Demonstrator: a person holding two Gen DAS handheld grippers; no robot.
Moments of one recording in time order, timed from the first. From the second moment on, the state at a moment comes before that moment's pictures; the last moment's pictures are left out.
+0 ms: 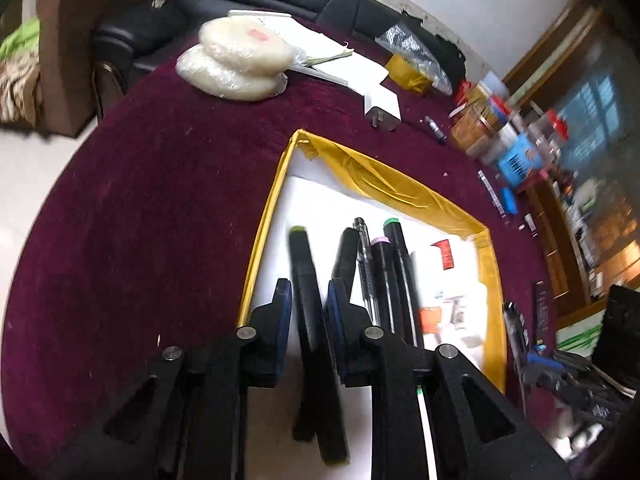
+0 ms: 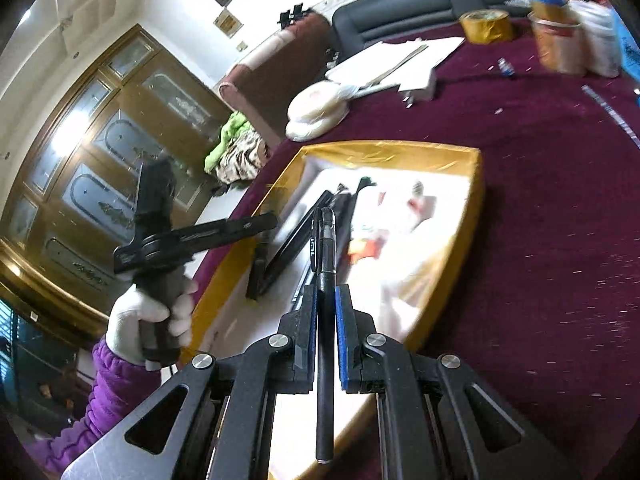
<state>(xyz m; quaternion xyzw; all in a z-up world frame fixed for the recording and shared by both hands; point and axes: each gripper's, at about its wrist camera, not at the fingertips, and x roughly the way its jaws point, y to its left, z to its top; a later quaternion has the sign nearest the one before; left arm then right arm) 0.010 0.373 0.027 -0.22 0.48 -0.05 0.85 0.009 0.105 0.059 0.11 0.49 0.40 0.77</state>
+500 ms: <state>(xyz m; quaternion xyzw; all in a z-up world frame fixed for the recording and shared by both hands) -0.051 0.388 0.067 -0.23 0.38 -0.03 0.90 0.023 0.174 0.027 0.11 0.54 0.38 0.74</state>
